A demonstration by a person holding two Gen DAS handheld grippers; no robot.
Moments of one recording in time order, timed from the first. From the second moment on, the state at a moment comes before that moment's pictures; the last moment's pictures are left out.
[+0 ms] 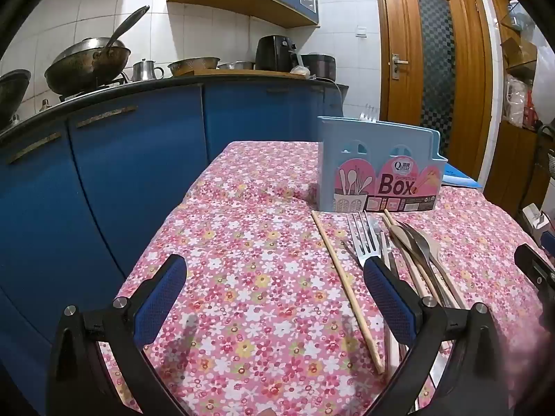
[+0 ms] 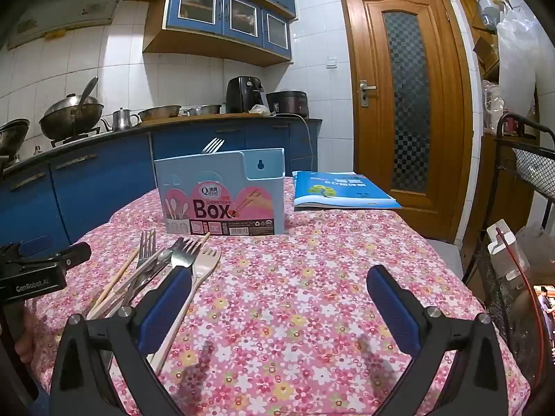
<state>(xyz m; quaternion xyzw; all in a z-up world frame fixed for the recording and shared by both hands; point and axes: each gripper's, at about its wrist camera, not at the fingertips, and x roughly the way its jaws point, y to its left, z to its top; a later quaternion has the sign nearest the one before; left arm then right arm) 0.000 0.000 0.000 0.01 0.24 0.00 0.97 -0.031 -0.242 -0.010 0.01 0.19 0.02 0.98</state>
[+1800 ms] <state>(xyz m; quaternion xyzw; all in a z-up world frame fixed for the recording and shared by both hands) 0.005 -0.002 -0.002 0.00 0.25 0.00 0.97 -0.032 -0.243 -0.010 0.02 0.19 0.02 0.98</state>
